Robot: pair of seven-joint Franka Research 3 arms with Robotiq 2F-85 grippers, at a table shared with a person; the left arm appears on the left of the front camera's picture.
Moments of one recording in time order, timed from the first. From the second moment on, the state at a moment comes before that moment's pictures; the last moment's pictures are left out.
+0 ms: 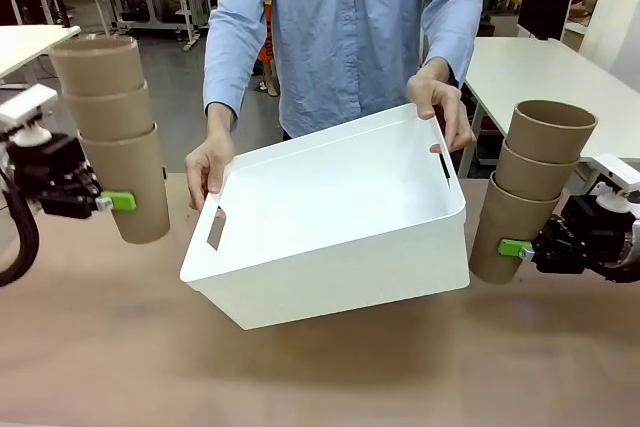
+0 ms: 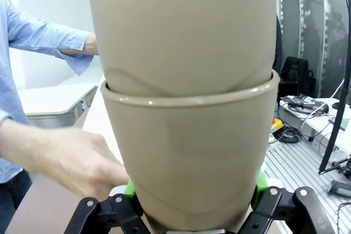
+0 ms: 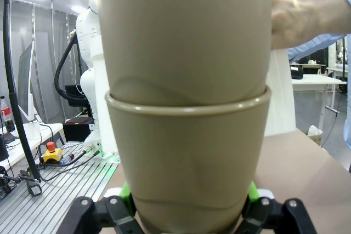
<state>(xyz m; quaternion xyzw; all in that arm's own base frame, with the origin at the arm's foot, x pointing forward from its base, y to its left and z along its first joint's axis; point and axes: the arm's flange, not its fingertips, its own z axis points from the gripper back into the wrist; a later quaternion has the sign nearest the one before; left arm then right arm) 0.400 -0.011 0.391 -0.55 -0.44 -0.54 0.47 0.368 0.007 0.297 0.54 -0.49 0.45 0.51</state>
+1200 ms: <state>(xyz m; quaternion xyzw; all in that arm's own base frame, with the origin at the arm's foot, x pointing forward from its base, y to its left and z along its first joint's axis) 0.359 -0.253 0.490 -0.34 -0.25 -0.67 0.61 0.368 0.006 0.297 0.54 -0.49 0.45 0.52</state>
